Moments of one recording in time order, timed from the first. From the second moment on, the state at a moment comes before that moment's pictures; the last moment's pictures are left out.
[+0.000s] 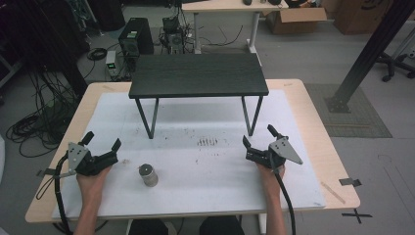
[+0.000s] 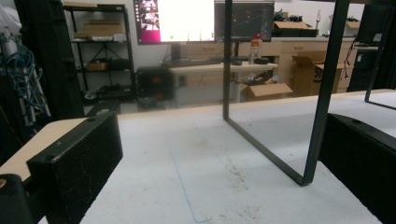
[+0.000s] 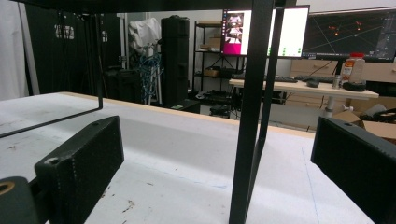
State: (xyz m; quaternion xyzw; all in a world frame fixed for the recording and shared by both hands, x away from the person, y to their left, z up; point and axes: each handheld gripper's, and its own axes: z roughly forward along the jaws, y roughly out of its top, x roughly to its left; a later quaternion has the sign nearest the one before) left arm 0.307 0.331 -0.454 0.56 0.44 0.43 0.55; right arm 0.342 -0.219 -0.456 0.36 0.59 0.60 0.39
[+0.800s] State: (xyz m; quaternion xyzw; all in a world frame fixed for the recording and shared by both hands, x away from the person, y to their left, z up) left arm 0.307 0.331 -0.453 0.56 0.45 0.44 0.55; right arm 0.342 -0.219 -0.456 0.36 0.59 0.60 0.39
